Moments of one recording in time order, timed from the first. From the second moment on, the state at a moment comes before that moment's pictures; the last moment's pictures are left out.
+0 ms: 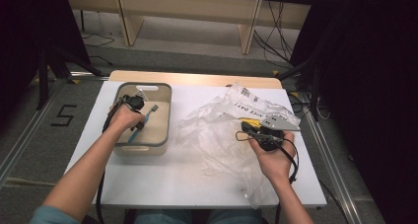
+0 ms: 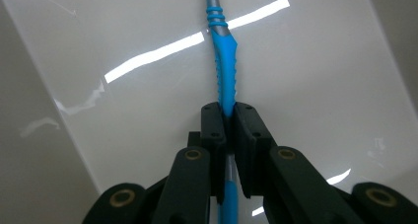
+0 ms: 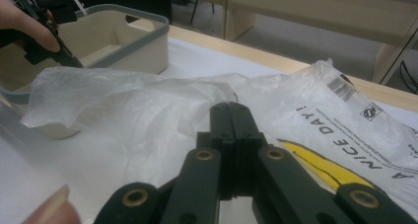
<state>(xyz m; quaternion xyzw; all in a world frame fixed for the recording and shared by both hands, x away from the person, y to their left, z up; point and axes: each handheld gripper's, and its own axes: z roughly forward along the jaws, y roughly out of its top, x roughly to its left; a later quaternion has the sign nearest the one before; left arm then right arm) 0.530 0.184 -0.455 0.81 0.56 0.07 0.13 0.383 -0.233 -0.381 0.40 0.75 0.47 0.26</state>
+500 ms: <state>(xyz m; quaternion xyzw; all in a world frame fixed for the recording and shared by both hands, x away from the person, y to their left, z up) 0.531 0.186 -0.454 0.81 0.57 0.06 0.13 0.383 -0.234 -0.381 0.40 0.75 0.47 0.26</state>
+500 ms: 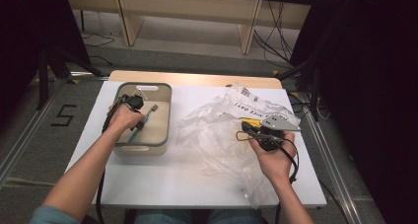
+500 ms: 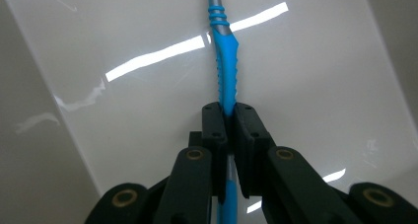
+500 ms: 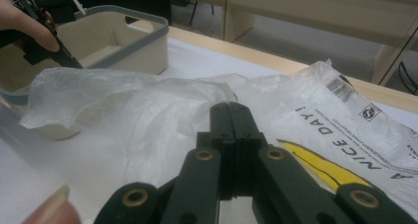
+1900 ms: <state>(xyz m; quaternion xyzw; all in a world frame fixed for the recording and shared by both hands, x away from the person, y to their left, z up) 0.522 0.195 -0.429 0.78 0.57 0.11 0.22 0.383 -0.233 -0.381 0.40 0.75 0.47 0.26</state>
